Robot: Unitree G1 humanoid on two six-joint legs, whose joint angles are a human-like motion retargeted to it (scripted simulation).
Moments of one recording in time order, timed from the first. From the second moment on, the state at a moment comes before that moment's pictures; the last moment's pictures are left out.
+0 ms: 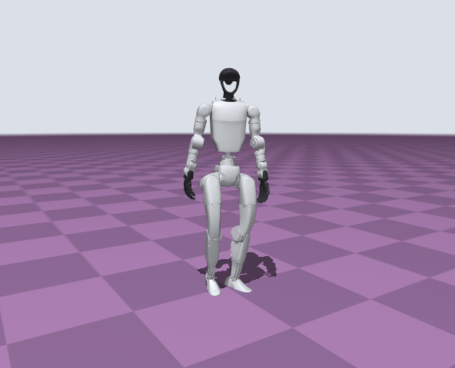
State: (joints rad) left arm -0.01 0.14 0.40 1.47 0.02 0.04 -0.13; right arm 0.10 -0.20 0.02 1.56 -0.34 0.14 0.20; waist -0.25 0.03 0.04; left_leg 0.06 0.08 0.38 0.12 -0.09 0.01; right_leg -0.04 0.05 -0.19 0.41 -0.09 0.11
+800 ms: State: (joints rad) left arm -0.15 0.21 0.43 1.48 -0.08 0.09 -0.17; right arm 0.00 -0.19 0.04 1.55 -0.31 0.13 0.22; waist -0.30 0.08 0.17; left_leg -0.04 0.15 0.32 0.09 0.02 0.03; right_leg -0.69 -0.09 -0.19 1.46 -0.02 0.17
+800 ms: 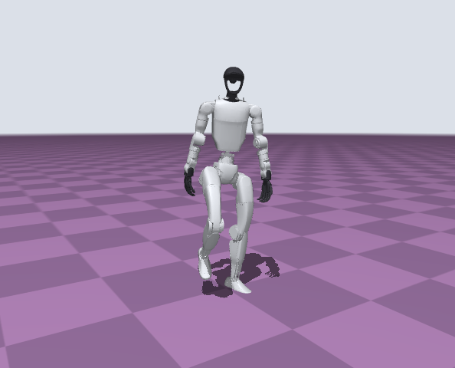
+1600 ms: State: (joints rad) left arm 0.15 0.16 0.53 1.68 -0.02 0.08 -0.22; right arm -0.21 -0.13 0.17 1.20 -0.33 0.05 0.25; waist 0.04 -0.11 0.18; left_leg -1.22 0.37 0.34 1.57 0.06 0.17; right_leg -0.02 -0.07 -0.23 0.25 -0.17 -0.09
